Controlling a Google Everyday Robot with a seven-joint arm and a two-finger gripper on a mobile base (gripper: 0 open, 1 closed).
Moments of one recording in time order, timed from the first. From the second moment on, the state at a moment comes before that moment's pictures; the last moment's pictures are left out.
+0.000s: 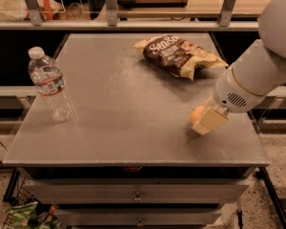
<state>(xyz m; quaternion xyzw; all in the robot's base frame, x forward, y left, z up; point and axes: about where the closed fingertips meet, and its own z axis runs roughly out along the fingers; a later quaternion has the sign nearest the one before) 0.457 -0.165 0.854 -0.48 0.86 0.08 0.17</state>
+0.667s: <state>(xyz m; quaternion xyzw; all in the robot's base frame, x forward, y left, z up) 0.521 -0.190 0.874 -0.36 0.87 0.09 0.32</state>
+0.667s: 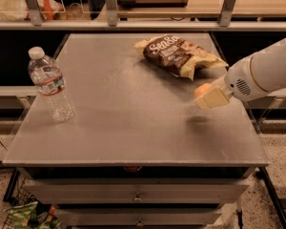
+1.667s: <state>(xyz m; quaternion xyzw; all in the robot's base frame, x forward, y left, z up) 0.625 -0.161 0.847 -0.38 0.85 0.10 0.36</state>
